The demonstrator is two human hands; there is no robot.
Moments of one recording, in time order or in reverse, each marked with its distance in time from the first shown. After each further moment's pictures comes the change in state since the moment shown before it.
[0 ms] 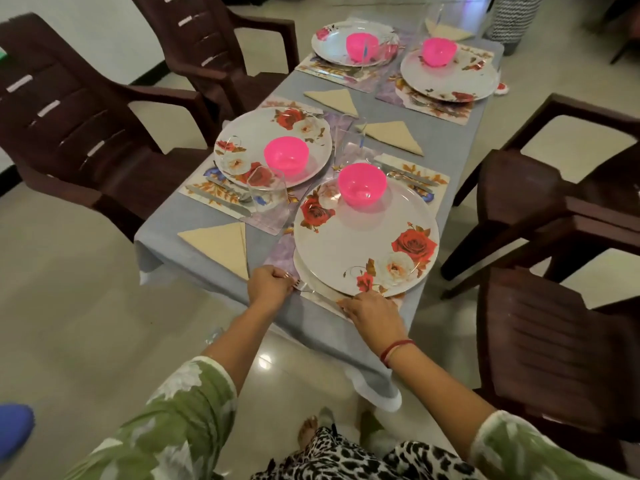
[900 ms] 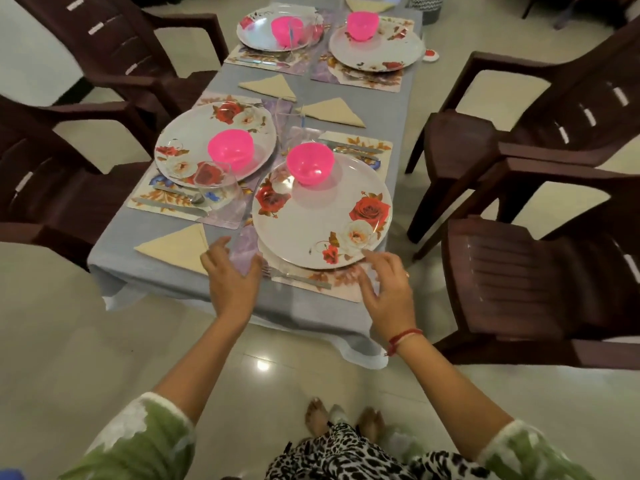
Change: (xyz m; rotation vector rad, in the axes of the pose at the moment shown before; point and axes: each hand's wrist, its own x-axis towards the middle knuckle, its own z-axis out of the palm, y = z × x) left_hand -0.055 0.009 -0.025 0.087 0.195 0.514; right_hand -0.067 0.002 -0.026 0.415 0.649 0.237
